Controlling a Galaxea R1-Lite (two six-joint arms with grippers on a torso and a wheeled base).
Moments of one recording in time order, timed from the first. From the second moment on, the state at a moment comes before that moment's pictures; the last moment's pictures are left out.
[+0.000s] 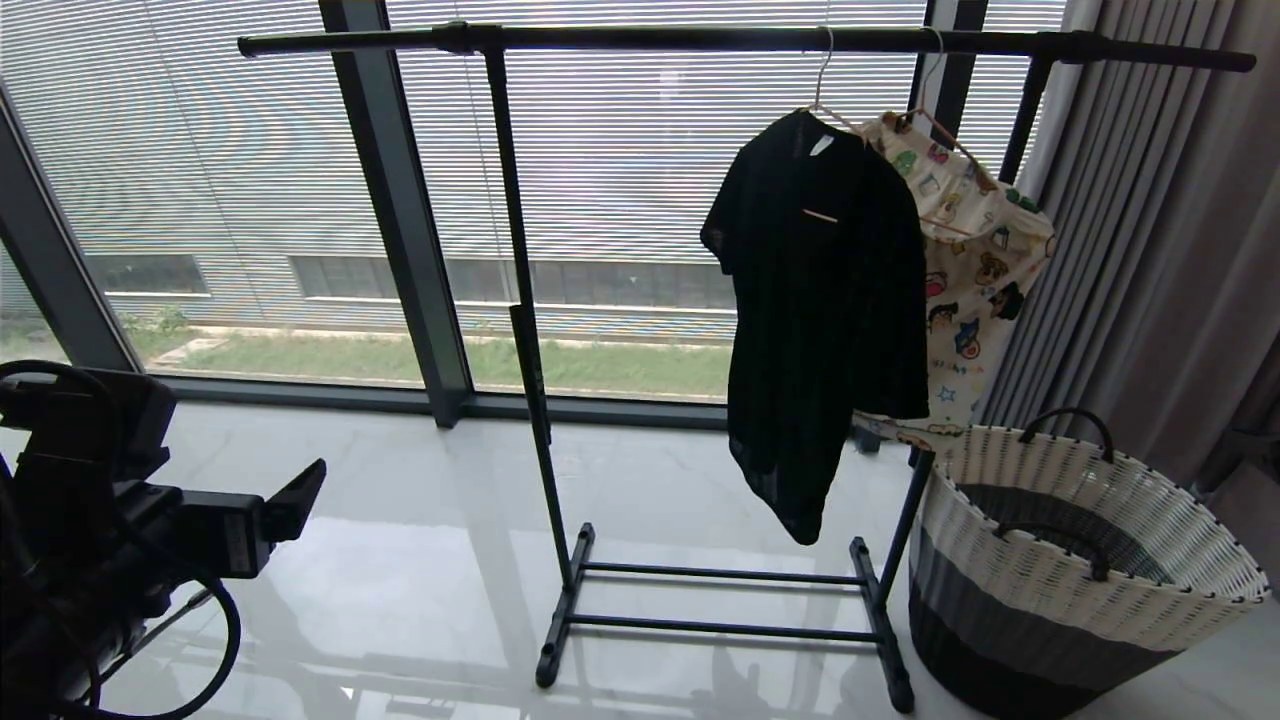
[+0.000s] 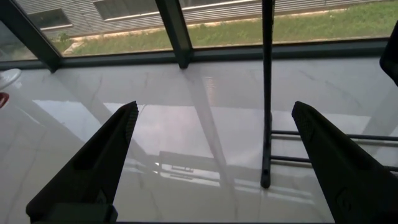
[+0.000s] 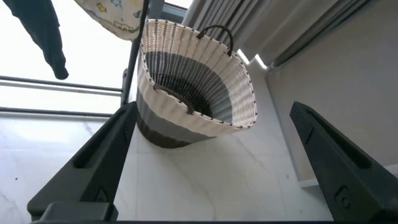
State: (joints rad) left arm -0.13 1.25 -0.29 -0.75 0.30 0.22; right arm 0.10 1.12 -0.85 0.11 -0.34 -0.22
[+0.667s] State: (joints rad) left arm -0.11 0.73 -0.01 -0.64 0.67 0.23; right arm 0.00 0.59 -0.43 0.11 -0.36 -0.29
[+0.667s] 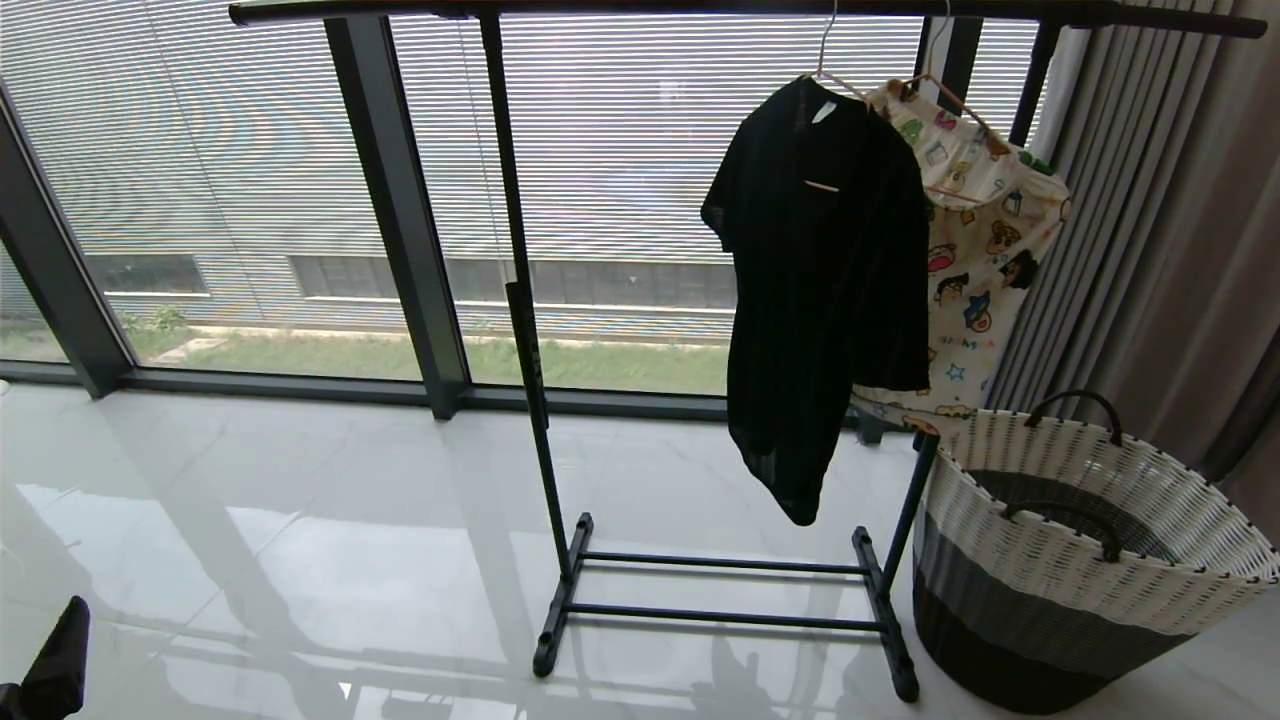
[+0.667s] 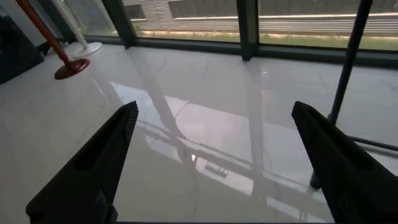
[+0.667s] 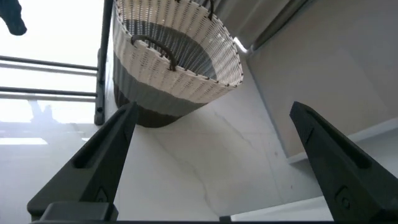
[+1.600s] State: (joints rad) left arm 0.13 0.11 0.00 -0.15 0.80 0.18; right arm -0.07 0.09 0.00 -0.09 -0.38 -0.20
